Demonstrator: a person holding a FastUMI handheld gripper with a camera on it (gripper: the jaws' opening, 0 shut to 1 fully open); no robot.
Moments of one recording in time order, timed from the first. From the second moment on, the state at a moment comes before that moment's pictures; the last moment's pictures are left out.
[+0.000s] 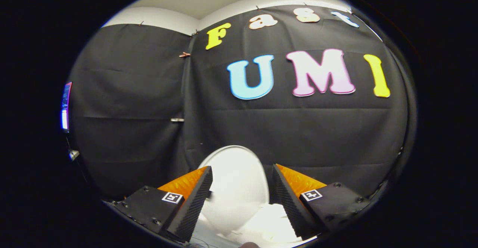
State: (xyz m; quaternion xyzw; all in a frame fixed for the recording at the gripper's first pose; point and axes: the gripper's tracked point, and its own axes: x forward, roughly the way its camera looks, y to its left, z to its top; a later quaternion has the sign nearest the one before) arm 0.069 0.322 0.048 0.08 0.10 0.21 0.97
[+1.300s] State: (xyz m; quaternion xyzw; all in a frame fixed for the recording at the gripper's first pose) arm -0.003 0.008 -0.024 0.01 0.04 -0.02 1.00
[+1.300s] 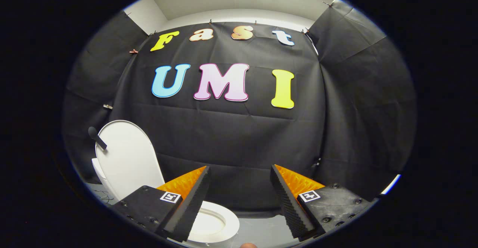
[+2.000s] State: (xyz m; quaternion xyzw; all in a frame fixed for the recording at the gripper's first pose) arm -0.008 0.001 -0.020 0.04 0.04 -0.04 1.00
